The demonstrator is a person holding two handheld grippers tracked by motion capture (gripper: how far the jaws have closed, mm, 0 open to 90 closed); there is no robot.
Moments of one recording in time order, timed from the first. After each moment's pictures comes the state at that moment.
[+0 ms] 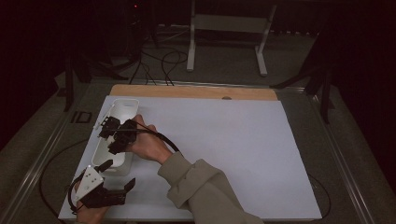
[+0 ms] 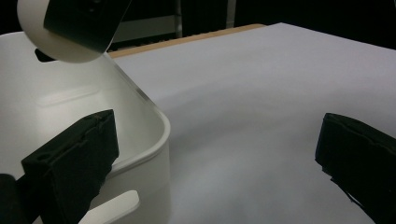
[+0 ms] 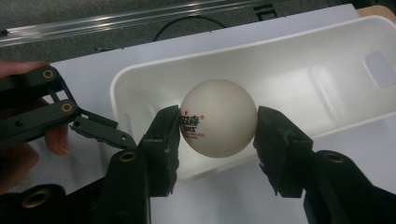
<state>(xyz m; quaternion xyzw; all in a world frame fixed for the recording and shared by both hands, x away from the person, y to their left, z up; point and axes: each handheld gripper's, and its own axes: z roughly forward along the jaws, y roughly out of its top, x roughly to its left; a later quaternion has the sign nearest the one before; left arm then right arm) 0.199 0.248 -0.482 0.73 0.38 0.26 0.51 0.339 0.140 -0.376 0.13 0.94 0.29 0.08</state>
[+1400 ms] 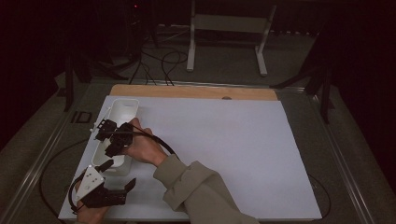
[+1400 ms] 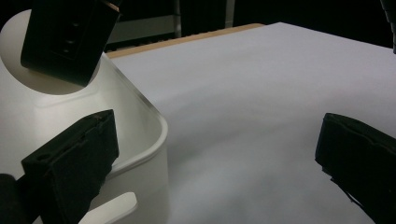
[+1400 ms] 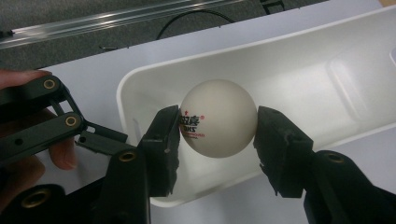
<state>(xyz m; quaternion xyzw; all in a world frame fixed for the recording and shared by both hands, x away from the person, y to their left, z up) 0.199 0.247 -0.482 0.73 0.37 0.26 0.51 0.337 0.151 -0.385 0.14 0.95 0.28 0.07</state>
